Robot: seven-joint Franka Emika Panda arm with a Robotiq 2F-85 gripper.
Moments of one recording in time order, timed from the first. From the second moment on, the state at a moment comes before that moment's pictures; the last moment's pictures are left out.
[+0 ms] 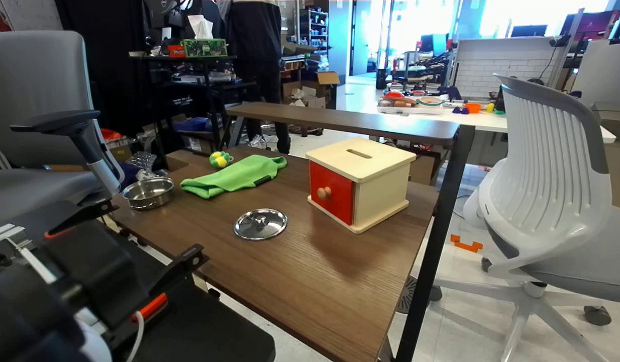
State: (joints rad) arm 0.14 -0.72 0.14 -2.77 -0.03 1.79 -0.01
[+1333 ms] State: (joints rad) arm 0.14 -0.72 0.13 -2.77 -0.03 1.81 0.00
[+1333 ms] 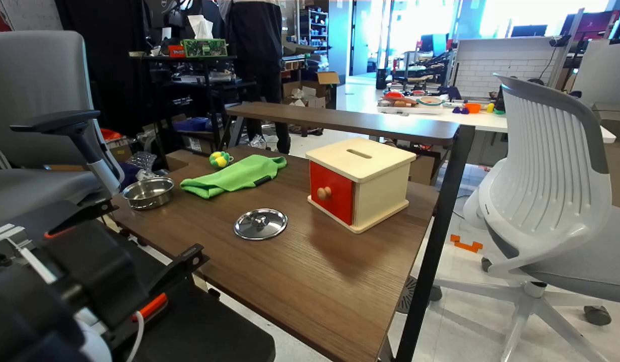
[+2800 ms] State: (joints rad) arm 0.15 0.09 0.13 -2.31 0.06 2.64 0.18
